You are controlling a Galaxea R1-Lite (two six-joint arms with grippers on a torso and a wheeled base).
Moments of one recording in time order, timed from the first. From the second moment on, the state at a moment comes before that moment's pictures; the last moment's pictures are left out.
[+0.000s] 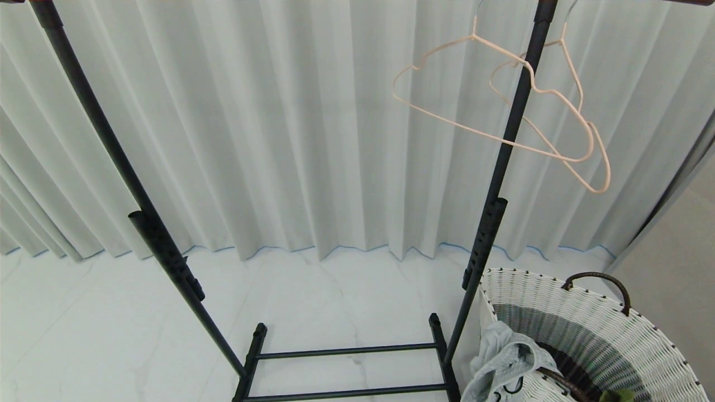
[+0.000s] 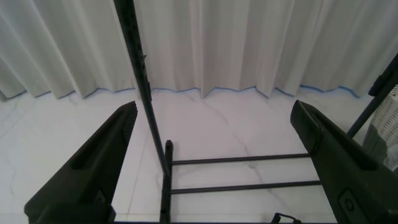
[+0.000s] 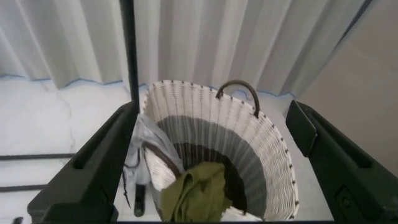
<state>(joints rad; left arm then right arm) 0.00 0.00 0.00 0.00 -0.05 0.06 0.03 0.10 -0.14 0.00 0.00 -0.06</state>
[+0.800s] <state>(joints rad) 0.00 0.00 0.00 0.00 -0.05 0.06 -0.01 1.20 -0.20 -0.11 -0.10 -0.46</state>
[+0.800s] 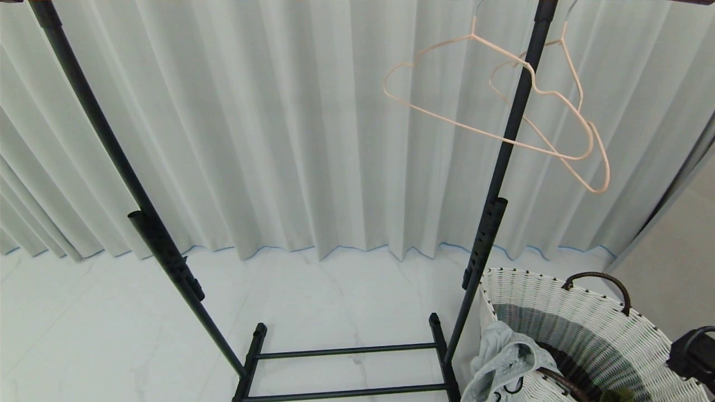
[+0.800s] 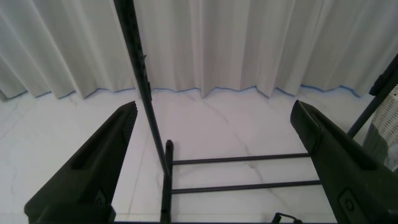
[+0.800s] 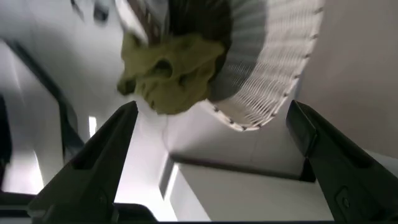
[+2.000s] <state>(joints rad) 0.00 0.00 0.00 0.00 -0.05 0.07 -0.16 1.91 -0.17 -0.74 -0.07 -0.60</state>
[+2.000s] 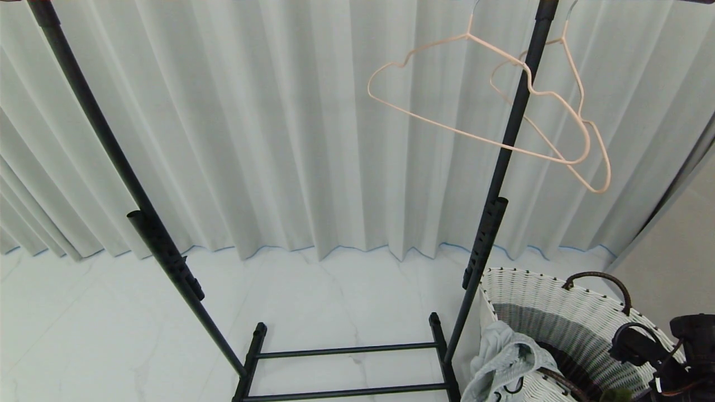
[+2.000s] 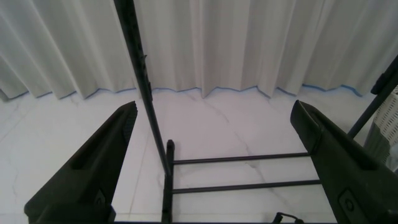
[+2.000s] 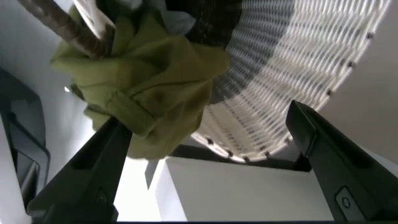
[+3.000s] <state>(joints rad) 0.00 0.00 0.00 0.00 -0.05 0.13 -0.16 1.53 -0.16 -0.47 -0.06 -0.60</state>
